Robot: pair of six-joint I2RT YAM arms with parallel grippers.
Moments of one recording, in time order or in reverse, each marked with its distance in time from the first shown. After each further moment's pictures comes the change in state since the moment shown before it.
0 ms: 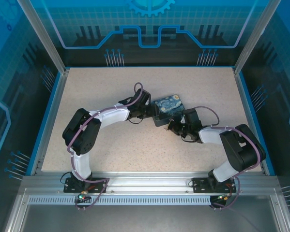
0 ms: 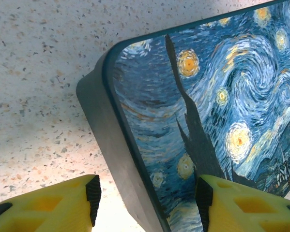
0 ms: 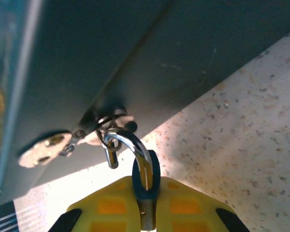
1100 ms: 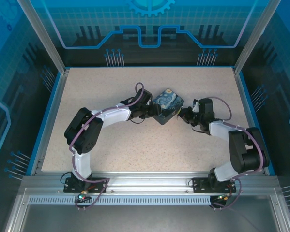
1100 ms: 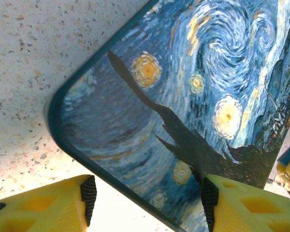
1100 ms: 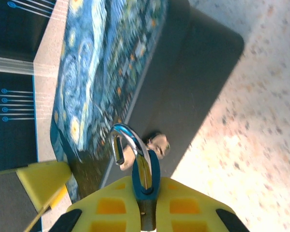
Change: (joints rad) left arm -0.007 0.024 0.021 0.016 0.022 -0.028; right arm -0.238 -0.064 0.073 -0.048 -0.158 -0.148
